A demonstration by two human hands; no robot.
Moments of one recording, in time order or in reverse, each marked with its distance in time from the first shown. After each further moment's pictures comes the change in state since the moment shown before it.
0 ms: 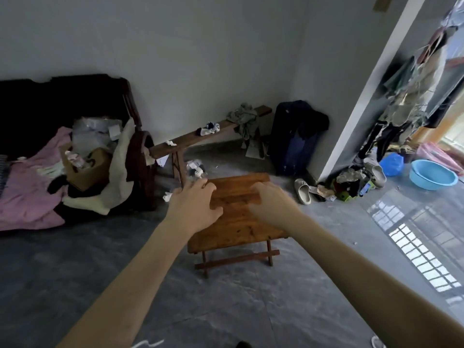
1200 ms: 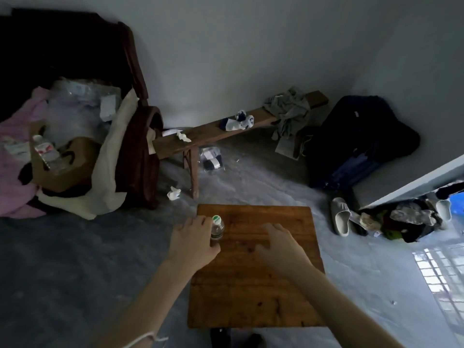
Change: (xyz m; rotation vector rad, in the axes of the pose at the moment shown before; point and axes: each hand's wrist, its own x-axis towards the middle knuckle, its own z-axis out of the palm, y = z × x) left_hand 0.356 -0.183 0.127 -0.096 -0.276 -0.193; right_hand 0.404 0.014 0.089 0.002 -0.333 0.129
